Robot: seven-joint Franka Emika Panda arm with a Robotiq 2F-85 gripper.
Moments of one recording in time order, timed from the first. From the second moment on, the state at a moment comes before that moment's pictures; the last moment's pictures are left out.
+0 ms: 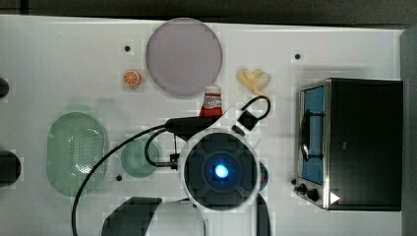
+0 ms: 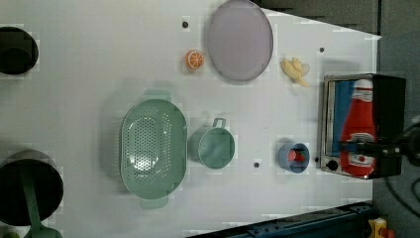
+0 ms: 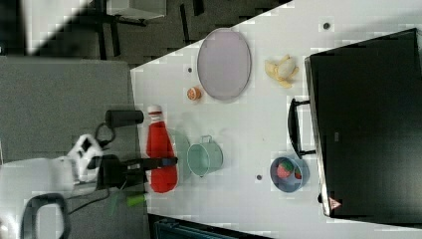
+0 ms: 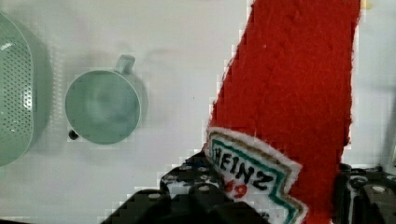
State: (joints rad) arm 0.05 -0.33 -0.03 -2.22 0.01 0.28 -0.86
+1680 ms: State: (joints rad) arm -0.10 0.35 -0.68 -1.79 0.09 0.41 -0.97
